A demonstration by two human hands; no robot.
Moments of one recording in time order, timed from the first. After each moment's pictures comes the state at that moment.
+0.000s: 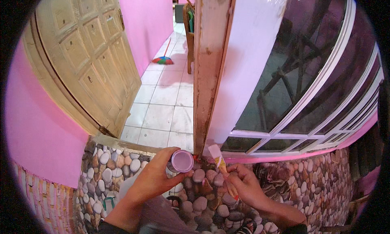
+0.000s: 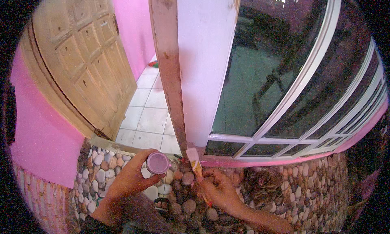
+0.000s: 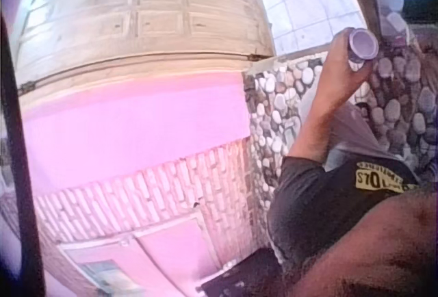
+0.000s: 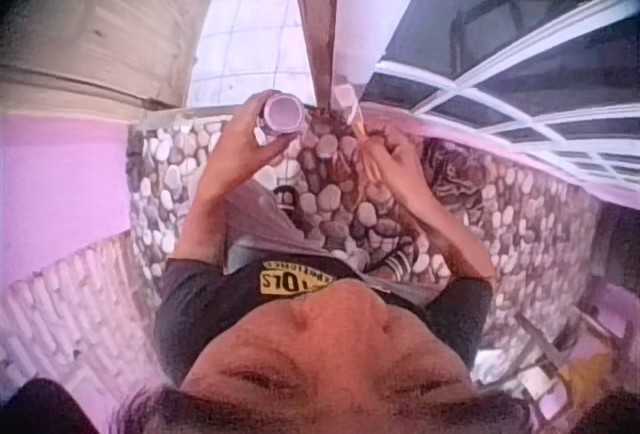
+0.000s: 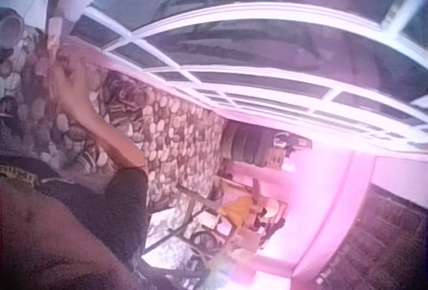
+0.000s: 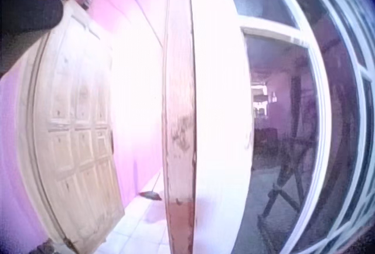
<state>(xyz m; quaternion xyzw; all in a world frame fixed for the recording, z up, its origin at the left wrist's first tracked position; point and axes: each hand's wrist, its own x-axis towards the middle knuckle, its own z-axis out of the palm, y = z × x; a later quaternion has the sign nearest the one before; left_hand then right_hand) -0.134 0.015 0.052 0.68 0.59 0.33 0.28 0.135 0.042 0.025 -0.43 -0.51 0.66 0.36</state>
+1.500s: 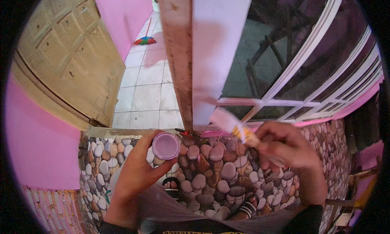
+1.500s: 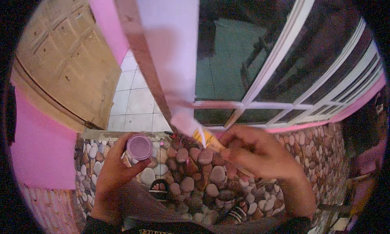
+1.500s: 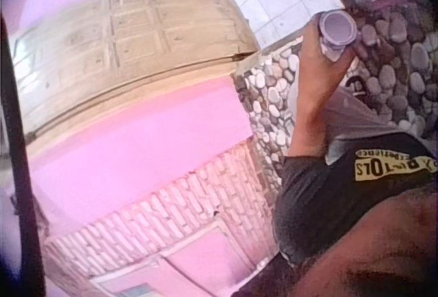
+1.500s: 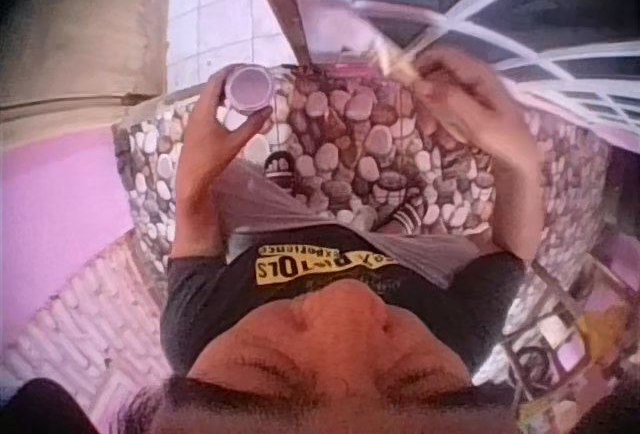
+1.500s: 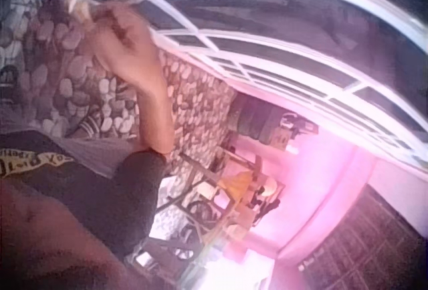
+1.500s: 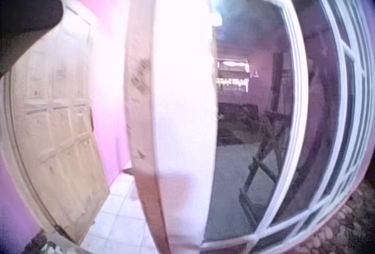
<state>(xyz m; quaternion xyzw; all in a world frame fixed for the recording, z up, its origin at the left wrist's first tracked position) -0.136 -0.002 0.062 0.65 0.62 0.34 0.28 0.190 0.071 0.143 -0.45 -0.57 0.67 0.17</state>
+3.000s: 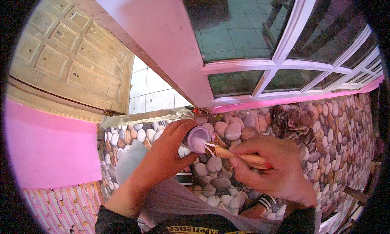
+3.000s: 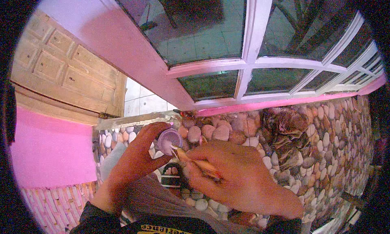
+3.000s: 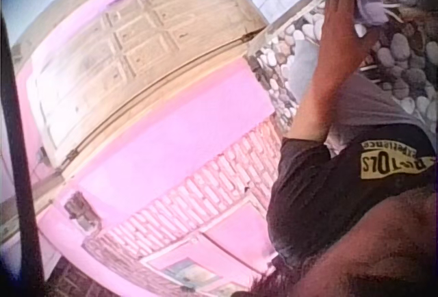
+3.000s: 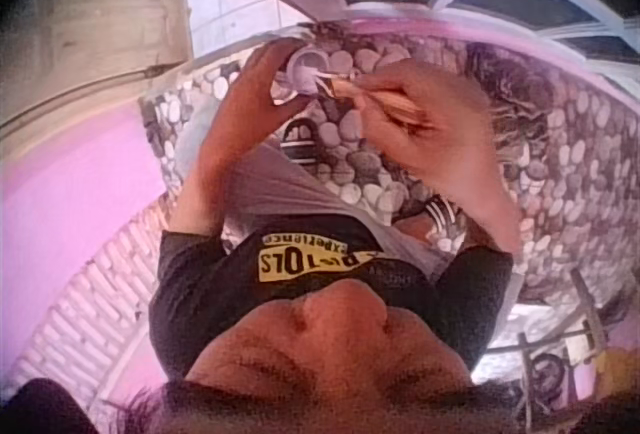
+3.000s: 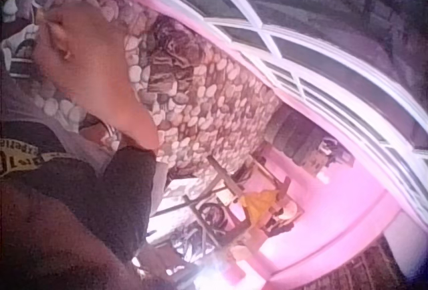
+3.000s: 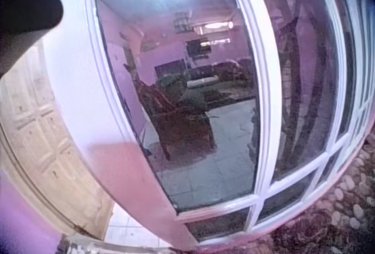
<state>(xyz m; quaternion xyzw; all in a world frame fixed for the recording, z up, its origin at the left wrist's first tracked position) -0.065 0.029 0.002 0.76 0.54 0.17 0.31 0.195 0.034 0.041 -0.40 -0.74 0.39 0.37</state>
